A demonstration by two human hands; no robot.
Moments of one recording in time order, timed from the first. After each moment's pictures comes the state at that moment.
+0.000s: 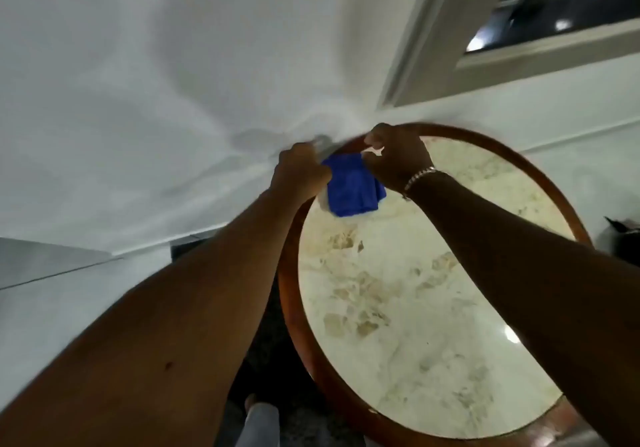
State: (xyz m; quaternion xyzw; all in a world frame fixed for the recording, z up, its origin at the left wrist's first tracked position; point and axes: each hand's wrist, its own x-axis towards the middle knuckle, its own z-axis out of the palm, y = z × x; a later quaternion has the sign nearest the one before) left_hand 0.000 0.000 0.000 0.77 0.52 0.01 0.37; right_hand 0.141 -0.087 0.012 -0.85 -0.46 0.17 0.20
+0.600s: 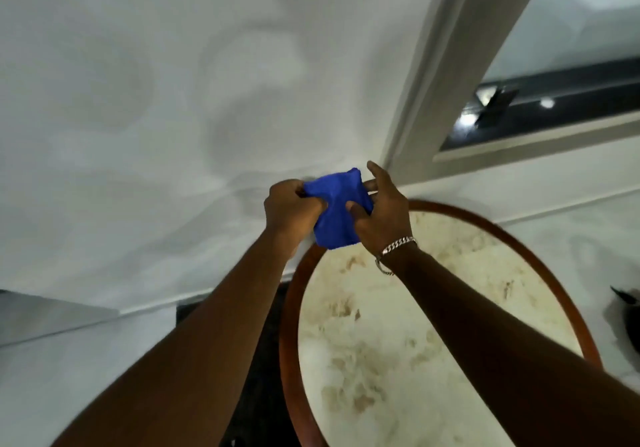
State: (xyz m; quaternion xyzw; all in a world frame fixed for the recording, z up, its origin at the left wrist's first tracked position) left_hand -0.003 0.010 0.105 0.60 0.55 0.21 0.55; right_hand 0.112 -0.077 0.086 -0.79 -0.37 0.18 0.45
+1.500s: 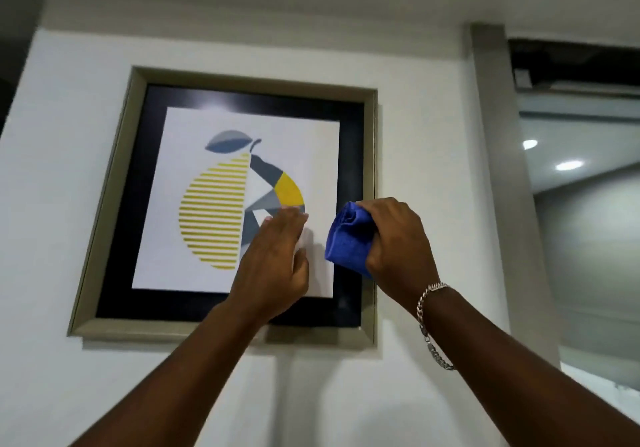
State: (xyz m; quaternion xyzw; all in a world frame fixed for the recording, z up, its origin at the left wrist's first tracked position) left_hand -0.151 0.095 0.755 0.75 0.20 0.60 -0.17; right_hand 0.026 0.010 0.784 -0.41 -0.61 -0.45 0.51
